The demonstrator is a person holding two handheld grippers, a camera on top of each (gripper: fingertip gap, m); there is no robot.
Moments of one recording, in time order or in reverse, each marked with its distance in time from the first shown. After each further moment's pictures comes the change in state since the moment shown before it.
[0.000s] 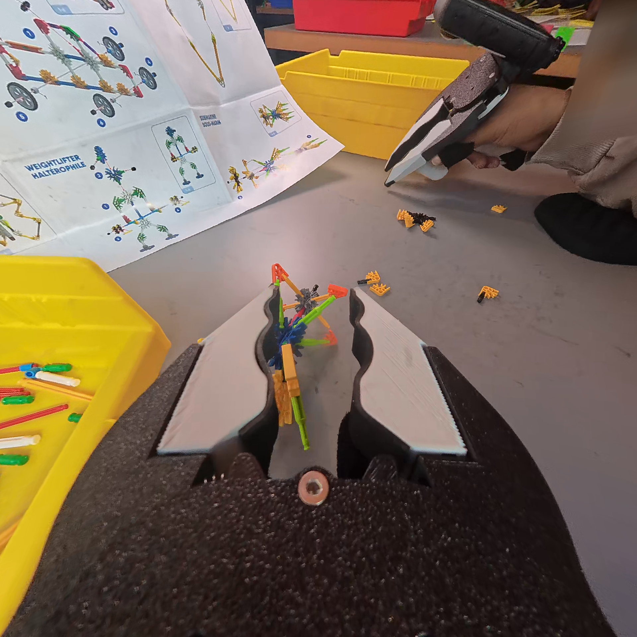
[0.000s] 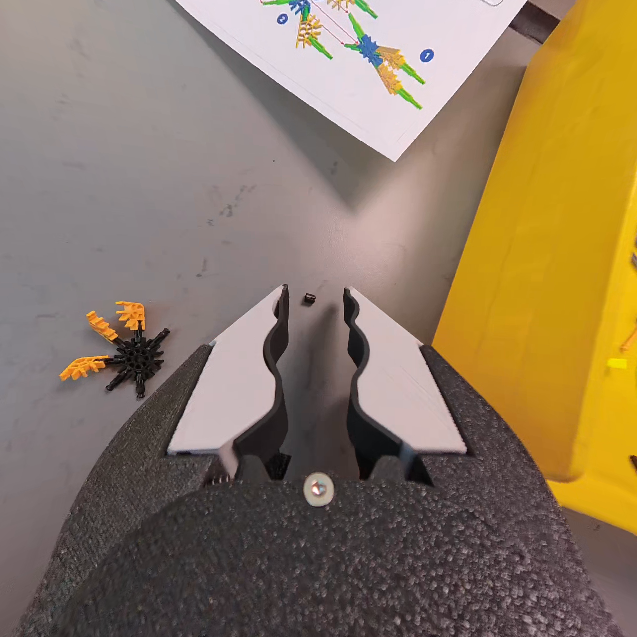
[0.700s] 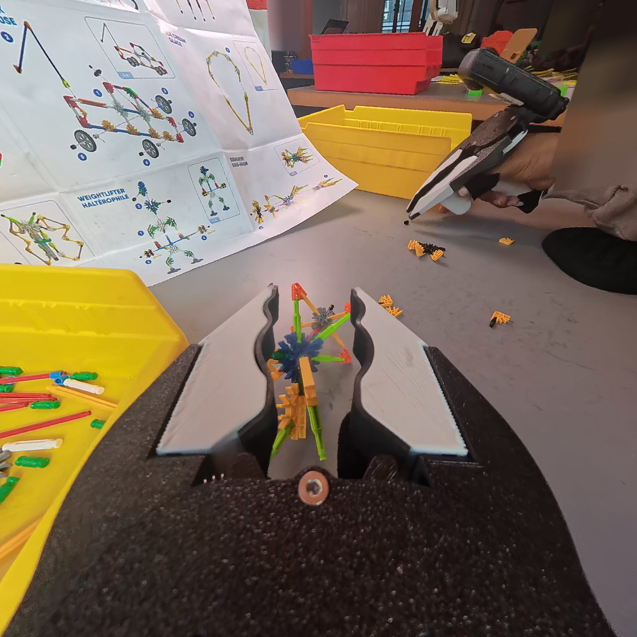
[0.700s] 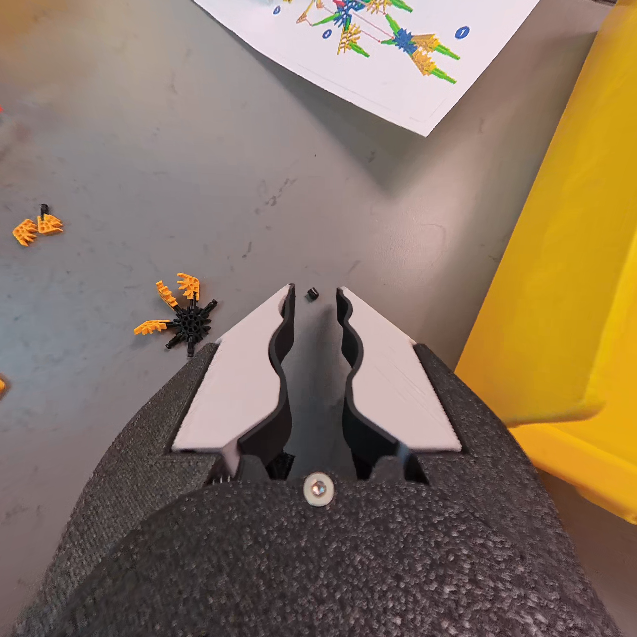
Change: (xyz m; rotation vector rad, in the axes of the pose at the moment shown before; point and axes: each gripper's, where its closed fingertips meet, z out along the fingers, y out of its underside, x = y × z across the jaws) left arm -0.011 -0.012 -0.006 0.114 -0.038 -0.010; right arm -0.017 0.008 -0.015 0.072 -0.213 0.094
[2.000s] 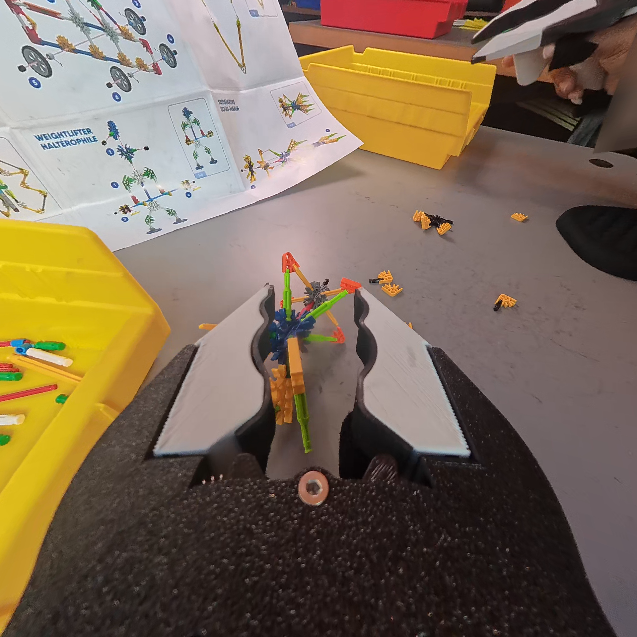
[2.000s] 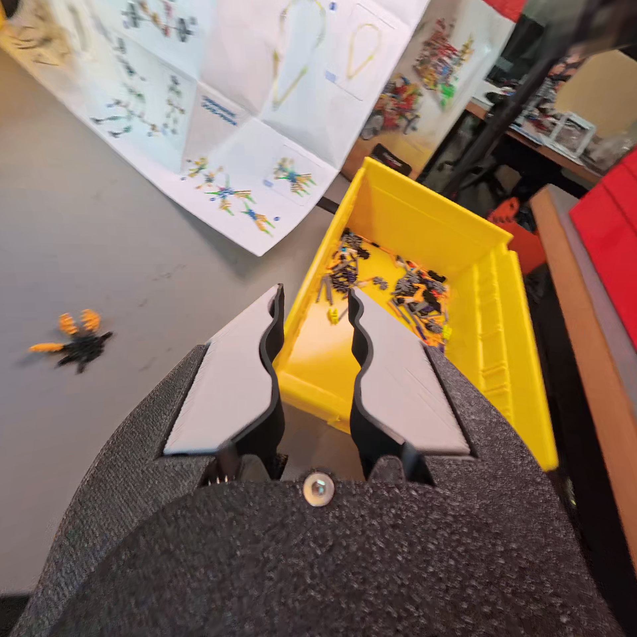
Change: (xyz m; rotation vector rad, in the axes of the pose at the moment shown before) left arm 0.004 0.023 0.010 -0.109 -0.009 -0.045; right arm 0.067 -0.063 -0.120 0.356 0.340 -0.245
